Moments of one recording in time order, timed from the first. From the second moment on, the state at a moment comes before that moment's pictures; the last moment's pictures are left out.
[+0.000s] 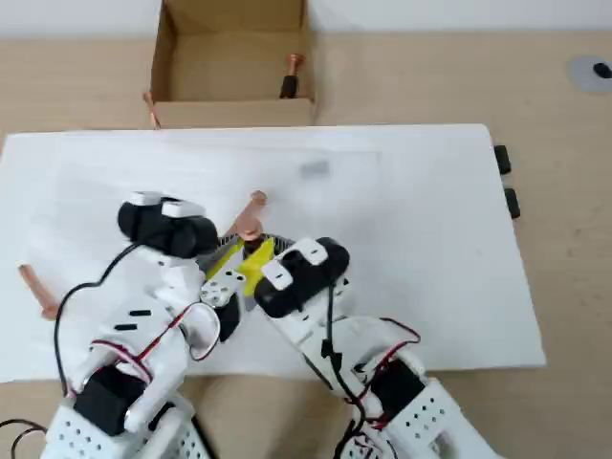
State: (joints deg) left arm 28.6 -93.4 71.5 51.0 5.3; right arm -44.1 -95.9 97.5 18.4 -6.3
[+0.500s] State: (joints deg) left arm 22.4 -93.4 66.3 65.6 5.5; right arm -44.3 -96.0 97.5 18.3 -6.3
